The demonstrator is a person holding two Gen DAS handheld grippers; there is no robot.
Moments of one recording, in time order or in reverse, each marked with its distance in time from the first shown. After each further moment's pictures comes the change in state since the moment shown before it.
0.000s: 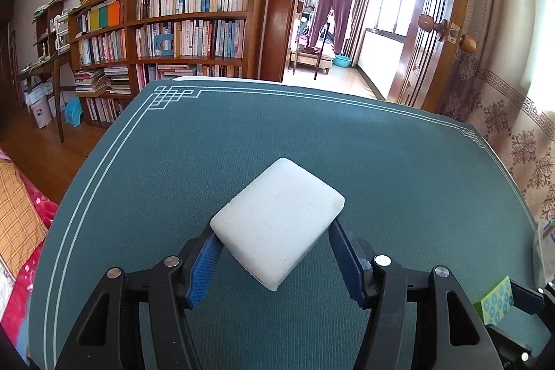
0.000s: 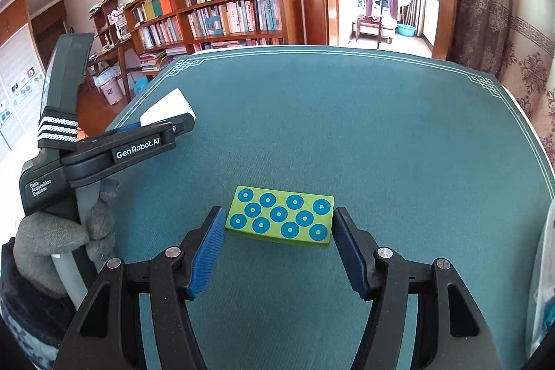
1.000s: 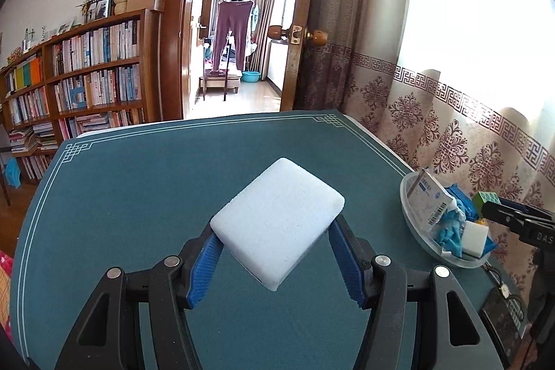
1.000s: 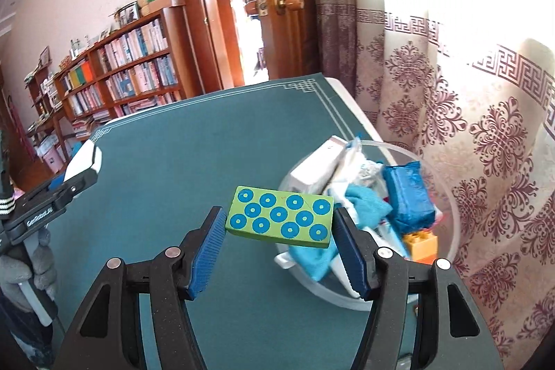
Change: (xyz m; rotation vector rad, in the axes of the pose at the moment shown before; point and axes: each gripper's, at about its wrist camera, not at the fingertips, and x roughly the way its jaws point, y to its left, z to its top) left arm -0.114 -0.144 -0.038 0.235 -0.082 -0.298; right arm -0.194 -0.193 -0.061 0.262 -0.145 -0.304
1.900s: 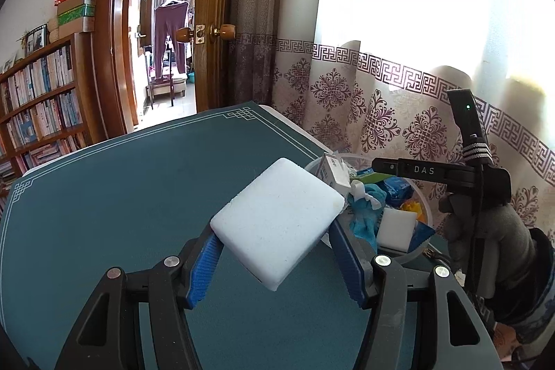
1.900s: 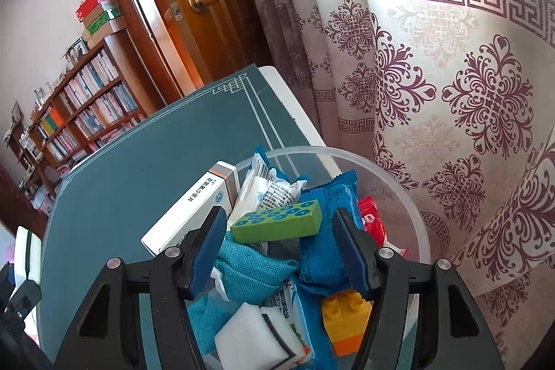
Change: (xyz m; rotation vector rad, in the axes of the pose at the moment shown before) left arm 0.009 -0.125 0.001 0.157 0.043 -0.163; right arm 0.070 -0.103 0.027 0.205 0.052 0.016
